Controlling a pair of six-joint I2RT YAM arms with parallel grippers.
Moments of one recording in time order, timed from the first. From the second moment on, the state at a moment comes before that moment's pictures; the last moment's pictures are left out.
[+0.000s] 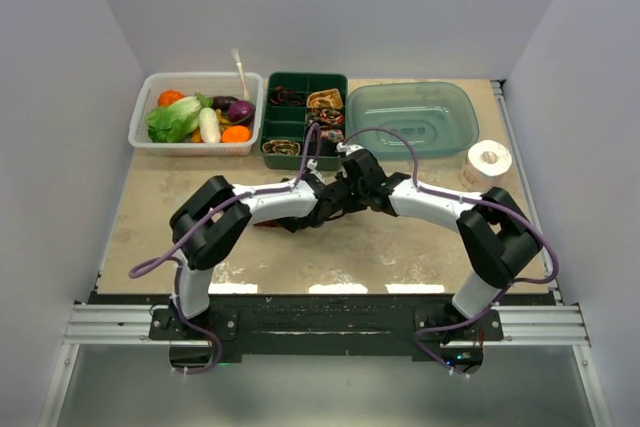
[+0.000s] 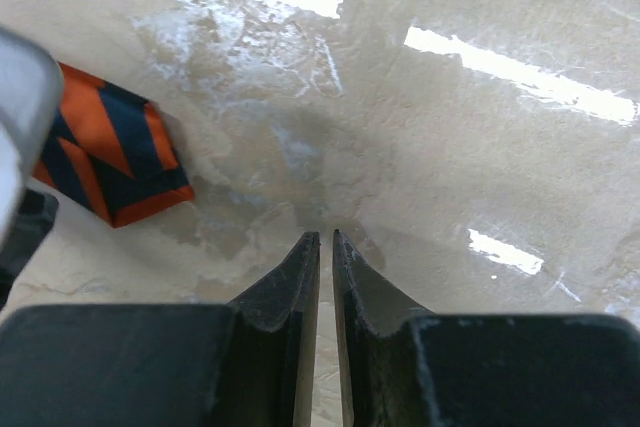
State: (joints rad) left arm -0.90 1.95 1.29 -1.02 -0.83 -0.54; right arm 0.71 1.67 0.98 -0.20 0.06 0.43
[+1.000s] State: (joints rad) left arm -0.58 1.36 0.97 -0.52 -0.32 -0.43; right arm 0.87 1.77 1.17 -0.11 -0.12 0.42
